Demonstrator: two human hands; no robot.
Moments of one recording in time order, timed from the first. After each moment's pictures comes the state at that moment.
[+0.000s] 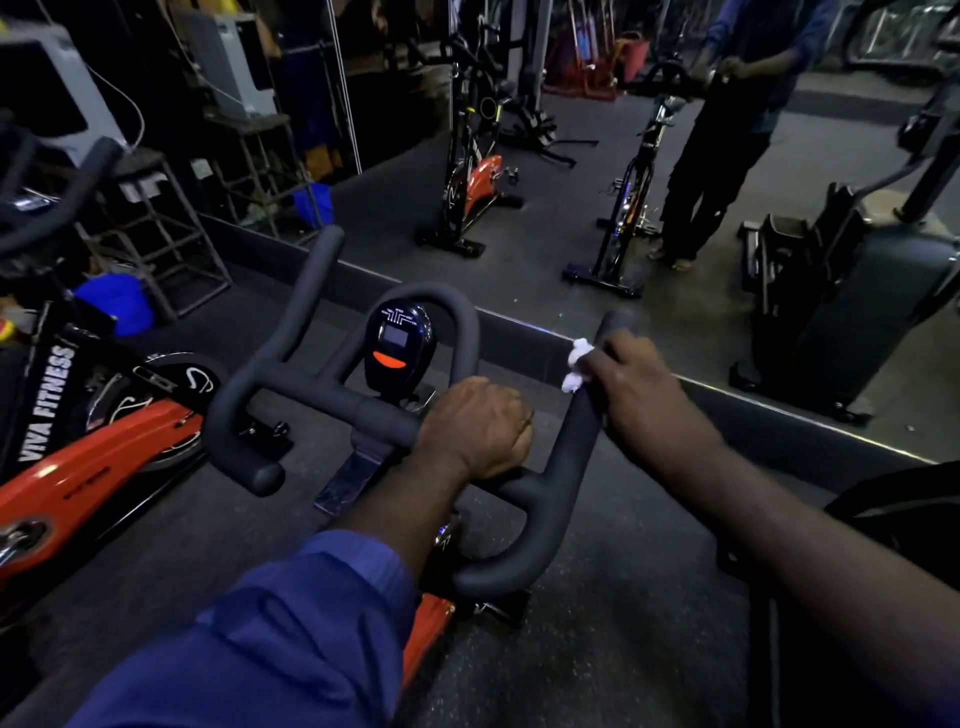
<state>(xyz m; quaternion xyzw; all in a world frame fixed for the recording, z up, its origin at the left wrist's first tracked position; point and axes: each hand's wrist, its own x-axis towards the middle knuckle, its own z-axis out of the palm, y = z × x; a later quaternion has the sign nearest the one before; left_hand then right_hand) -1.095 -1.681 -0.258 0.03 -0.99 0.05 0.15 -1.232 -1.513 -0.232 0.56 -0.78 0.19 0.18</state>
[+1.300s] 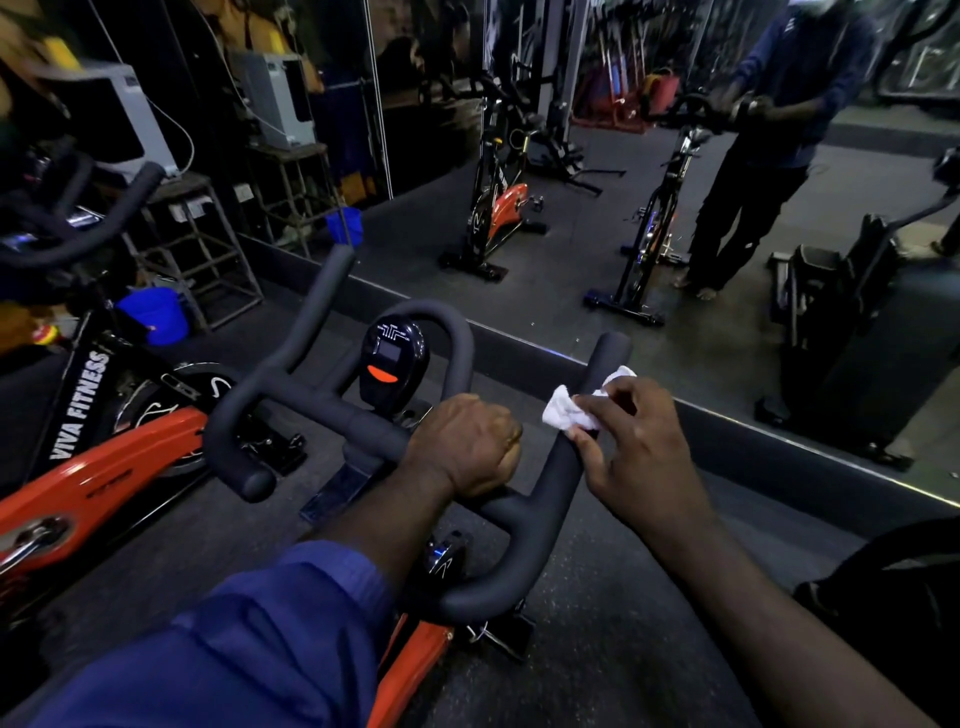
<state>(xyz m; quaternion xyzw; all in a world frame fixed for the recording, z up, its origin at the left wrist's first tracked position) -1.094 -1.681 -0.258 0.05 -0.99 0.04 0.15 -1.216 -1.489 -0.255 0.49 -0.78 0.35 0.19</state>
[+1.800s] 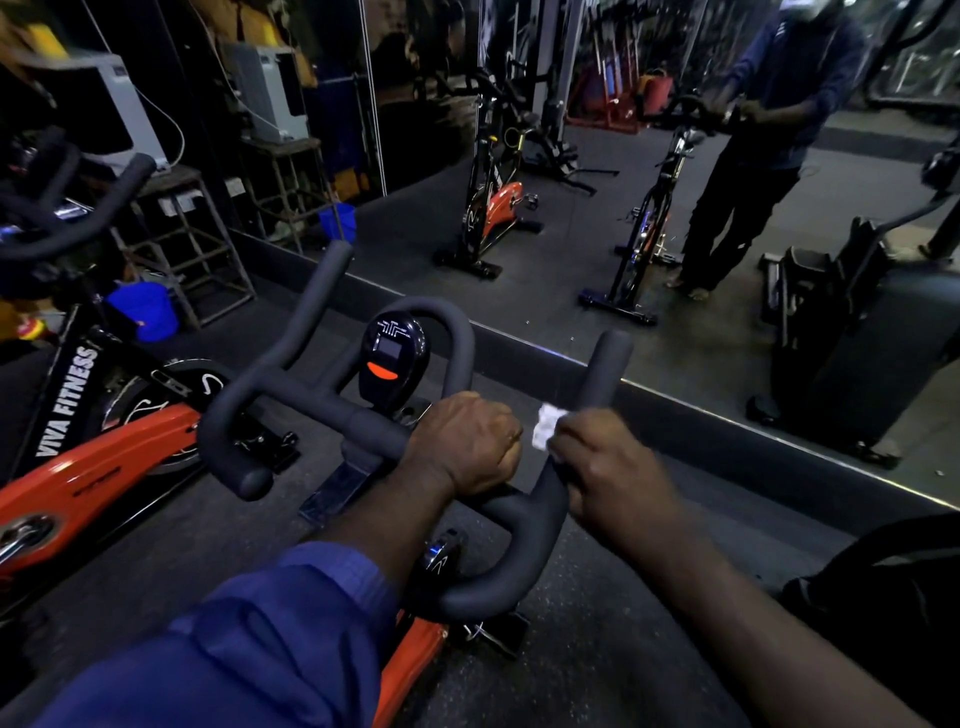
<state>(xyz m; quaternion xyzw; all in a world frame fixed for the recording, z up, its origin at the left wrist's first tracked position) -1.094 -1.683 -0.263 0.07 -0.99 0.02 0.15 -1.198 -1.495 -0.266 0.62 -0.73 0.22 0.19</state>
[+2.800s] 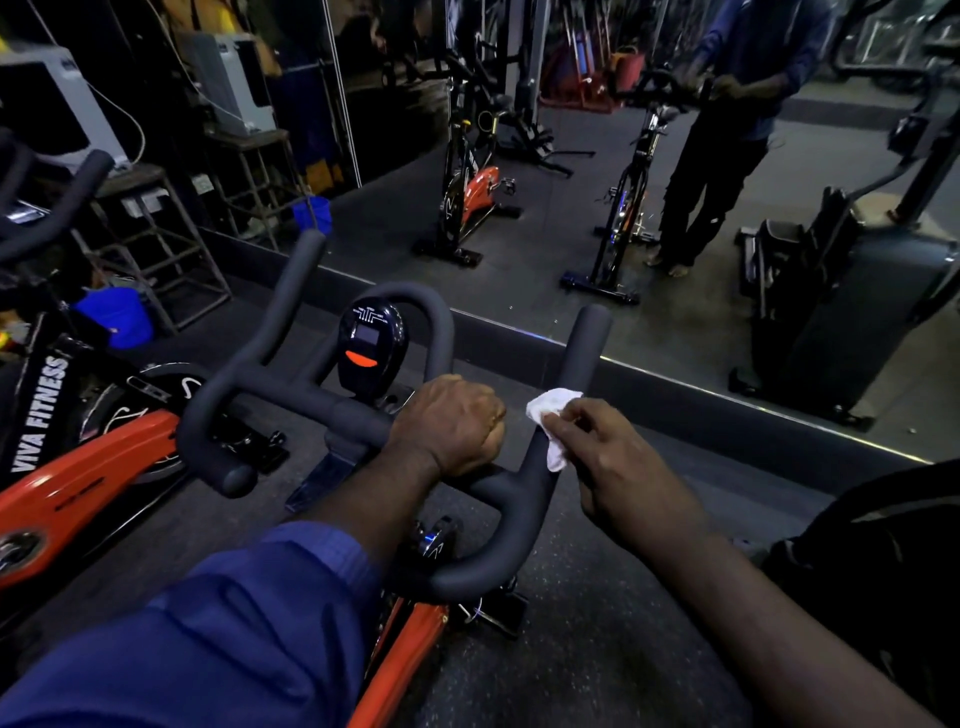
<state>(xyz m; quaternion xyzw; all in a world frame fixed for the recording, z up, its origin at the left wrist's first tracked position) -1.094 -1.684 -0.264 0.05 -0.98 0.02 0.17 -1.193 -1.462 -0.271 0.58 -0.77 0.23 0.10</state>
